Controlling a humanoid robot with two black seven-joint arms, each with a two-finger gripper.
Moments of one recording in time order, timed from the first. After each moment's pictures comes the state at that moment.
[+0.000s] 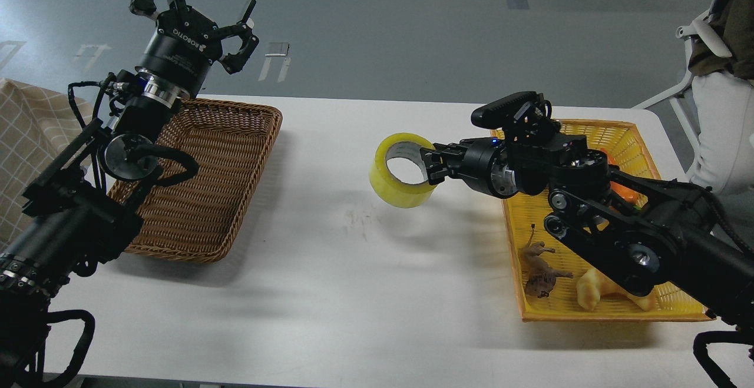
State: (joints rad) left arm -0.64 0.36 -1.11 -0.95 0.11 -0.49 -0.27; right arm 0.82 -0.21 0.57 1.25 -1.95 0.49 -0.16
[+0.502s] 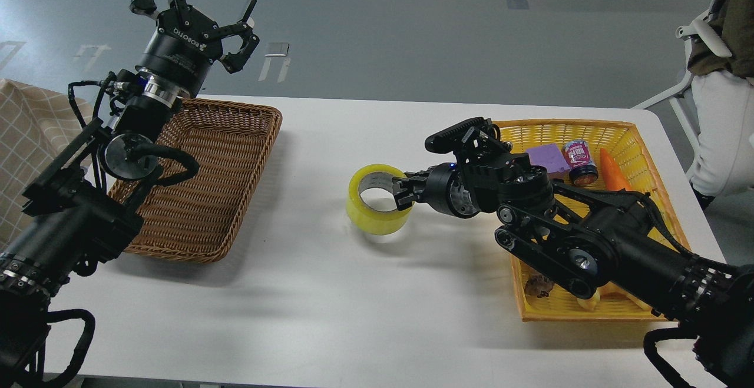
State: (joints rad) left arm -0.64 0.36 -1.11 -0.95 0.11 -0.49 -0.27; right arm 0.86 -0.07 0.48 1.08 -1.95 0.49 -0.16
